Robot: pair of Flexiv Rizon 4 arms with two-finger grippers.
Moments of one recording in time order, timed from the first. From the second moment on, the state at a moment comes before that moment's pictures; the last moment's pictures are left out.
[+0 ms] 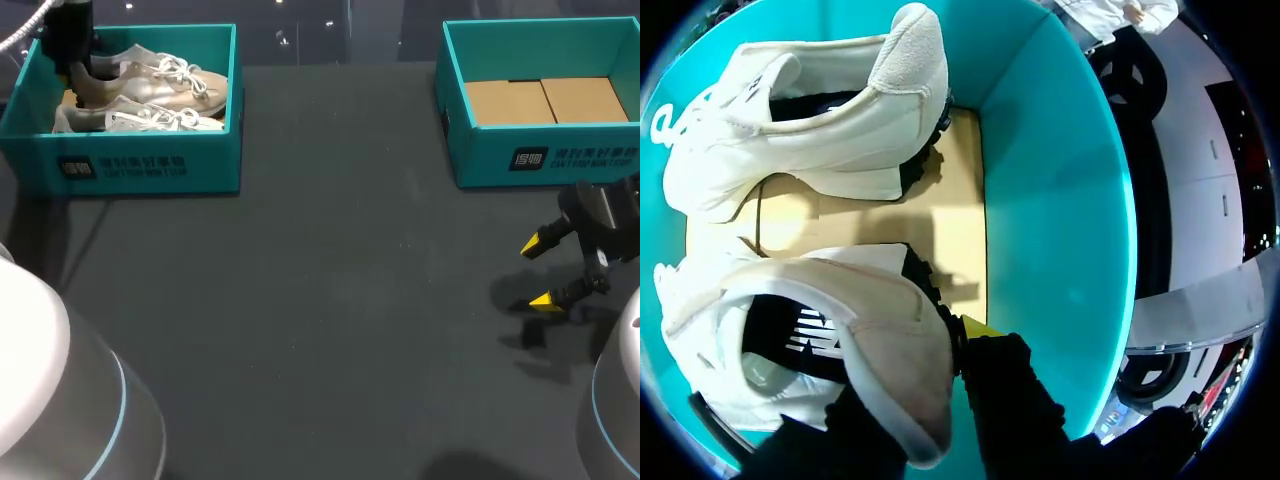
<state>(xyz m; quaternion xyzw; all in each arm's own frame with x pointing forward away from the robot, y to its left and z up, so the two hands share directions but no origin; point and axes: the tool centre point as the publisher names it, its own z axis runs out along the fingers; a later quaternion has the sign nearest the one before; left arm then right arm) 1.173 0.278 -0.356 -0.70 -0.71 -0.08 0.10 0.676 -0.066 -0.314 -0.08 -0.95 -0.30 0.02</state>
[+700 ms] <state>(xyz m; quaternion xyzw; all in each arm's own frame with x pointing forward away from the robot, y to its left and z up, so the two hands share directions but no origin) 1.182 0.278 -0.363 -0.69 -0.71 -0.09 0.10 0.676 -0.066 -0.314 -0.08 -0.95 -0.30 0.02</state>
